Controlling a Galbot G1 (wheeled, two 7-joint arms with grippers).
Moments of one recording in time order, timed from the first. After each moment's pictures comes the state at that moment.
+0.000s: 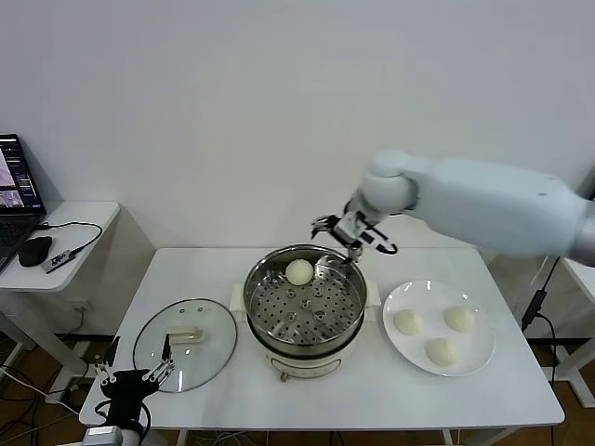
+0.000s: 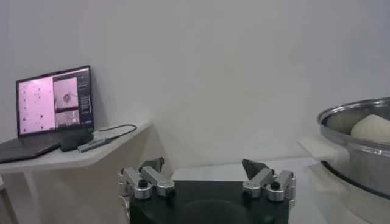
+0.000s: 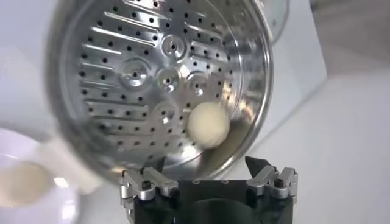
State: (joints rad) left arm 1.77 -1.31 -0.63 -2.22 -0.11 0.08 -0.25; right arm 0.70 0.86 -1.34 1.52 0.11 -0.03 -0.95
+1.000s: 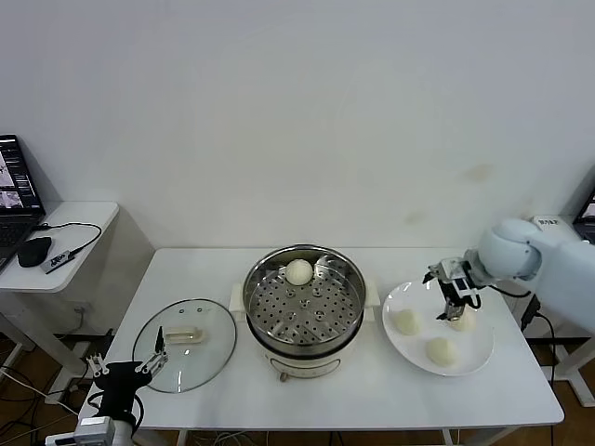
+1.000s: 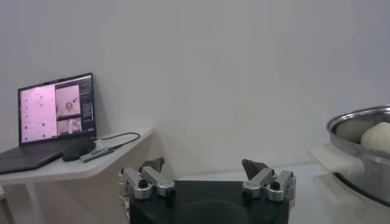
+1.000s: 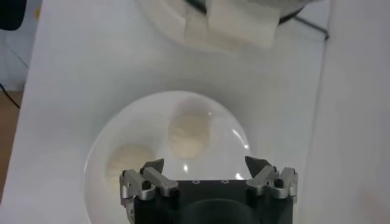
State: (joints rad) left arm 1.74 -1.27 -0.66 -2.21 -0.15 0.09 -0.25; right arm 0.27 0.51 -1.10 1.53 0.03 -0.28 -0.96
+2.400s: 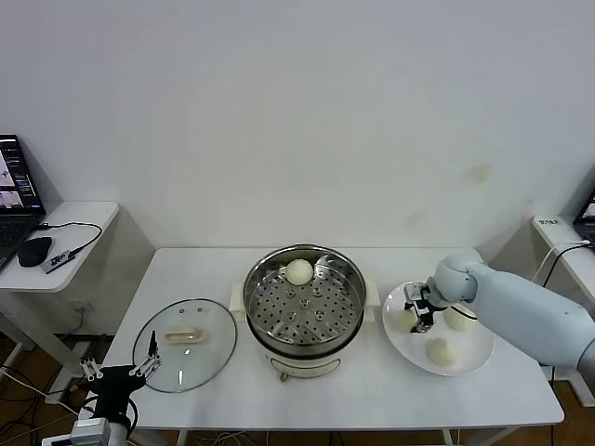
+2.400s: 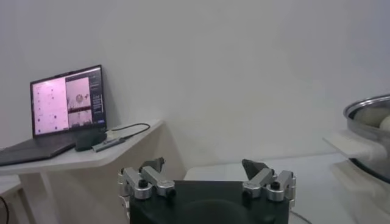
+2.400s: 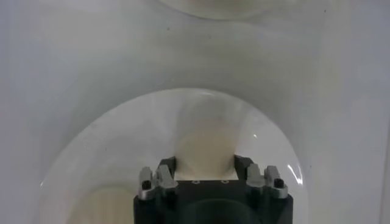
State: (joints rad) left arm 1.74 -1.28 -0.68 -2.18 -0.15 0.09 -0.25; right arm -0.01 0.74 -0.90 1.24 -0.10 -0.28 -0.95
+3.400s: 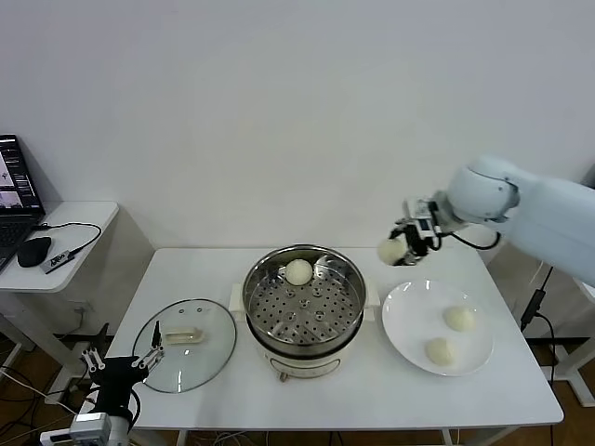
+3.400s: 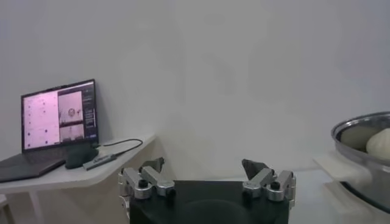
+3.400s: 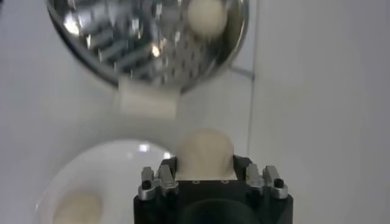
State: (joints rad) left arm 1.73 -1.26 -0.67 -2.22 -0.15 0.10 -0.25; right arm 0.65 0.70 -1.24 1.61 0.34 -0.48 -0.93
